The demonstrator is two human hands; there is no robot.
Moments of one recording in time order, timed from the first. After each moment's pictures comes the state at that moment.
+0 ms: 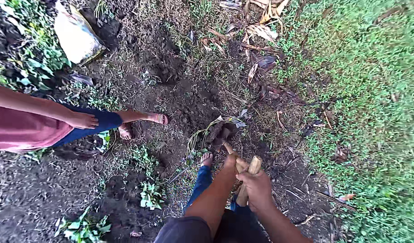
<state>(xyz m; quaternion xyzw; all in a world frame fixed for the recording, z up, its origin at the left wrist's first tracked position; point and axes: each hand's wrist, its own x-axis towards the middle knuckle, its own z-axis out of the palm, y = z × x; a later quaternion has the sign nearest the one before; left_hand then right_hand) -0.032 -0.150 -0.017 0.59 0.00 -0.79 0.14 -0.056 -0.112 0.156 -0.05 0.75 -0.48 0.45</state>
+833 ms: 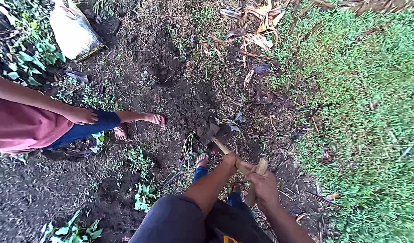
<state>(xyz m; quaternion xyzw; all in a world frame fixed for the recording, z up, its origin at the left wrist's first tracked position) -0.041 -0.146 -0.021 0.63 -0.01 -0.77 0.07 -0.082 -0.086 0.168 -0.08 0.76 -0.46 0.45</state>
